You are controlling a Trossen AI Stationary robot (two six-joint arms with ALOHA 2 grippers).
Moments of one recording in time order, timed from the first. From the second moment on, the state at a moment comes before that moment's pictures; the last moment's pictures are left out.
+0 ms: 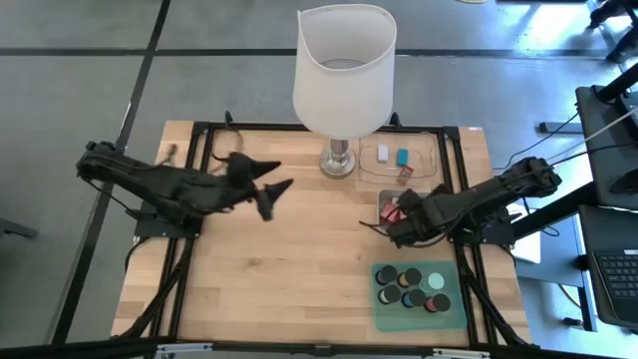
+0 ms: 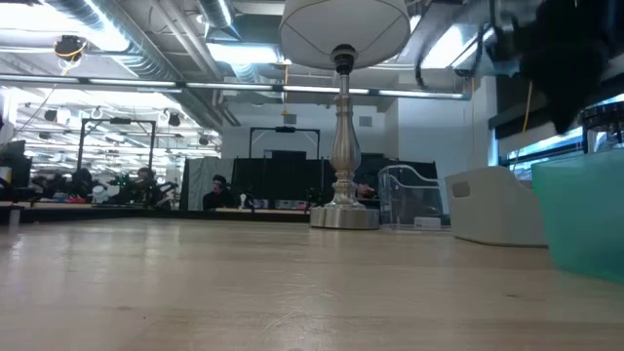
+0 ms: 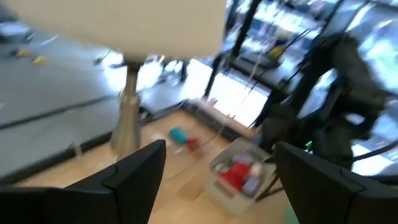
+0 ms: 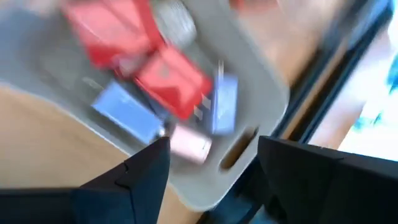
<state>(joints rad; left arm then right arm) -0.33 1.14 1.14 -0.29 -0.87 -0.56 0.36 1.45 1.08 -1.53 0.27 1.27</state>
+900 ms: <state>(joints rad) -0.38 0.87 1.14 -0.20 -0.86 -0.26 0.55 1.44 1.62 -1.53 0.66 0.65</state>
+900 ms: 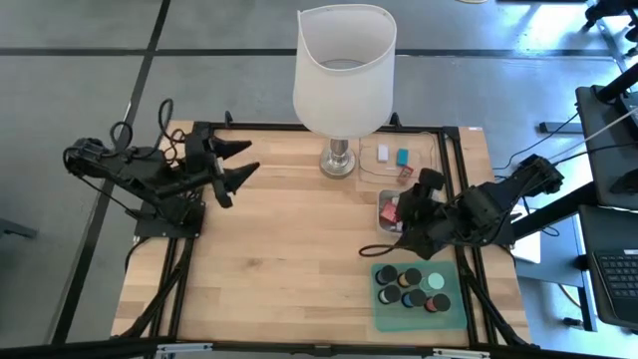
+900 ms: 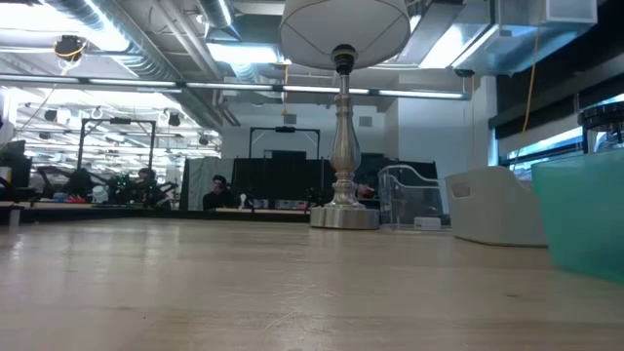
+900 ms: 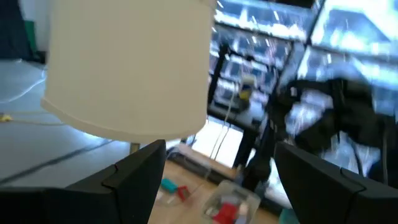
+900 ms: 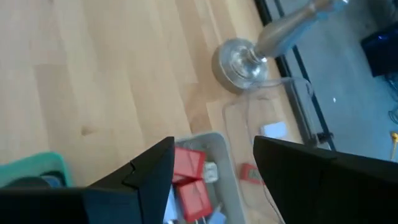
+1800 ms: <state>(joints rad) -0.28 0.83 1.14 -0.50 -0.81 -0.39 0.49 0.55 0.75 -0.60 0.62 0.39</state>
